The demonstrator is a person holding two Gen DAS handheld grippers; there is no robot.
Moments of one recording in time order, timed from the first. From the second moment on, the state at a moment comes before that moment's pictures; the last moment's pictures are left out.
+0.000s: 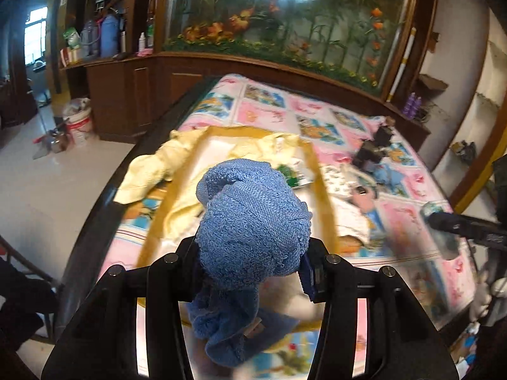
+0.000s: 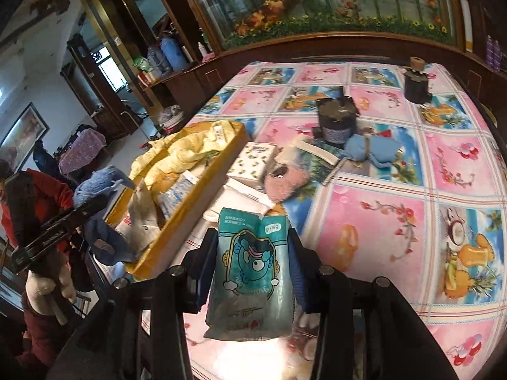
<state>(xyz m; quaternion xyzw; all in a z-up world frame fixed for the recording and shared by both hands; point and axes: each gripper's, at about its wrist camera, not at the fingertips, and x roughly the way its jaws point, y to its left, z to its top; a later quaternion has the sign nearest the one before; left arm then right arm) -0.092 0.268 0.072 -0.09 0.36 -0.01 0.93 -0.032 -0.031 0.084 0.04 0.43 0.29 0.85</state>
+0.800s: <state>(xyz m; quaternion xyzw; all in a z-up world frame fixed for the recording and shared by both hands) -0.076 0.312 0.024 -0.19 0.39 0.00 0.90 0.072 0.177 0.030 0.01 0.52 0.33 0.78</state>
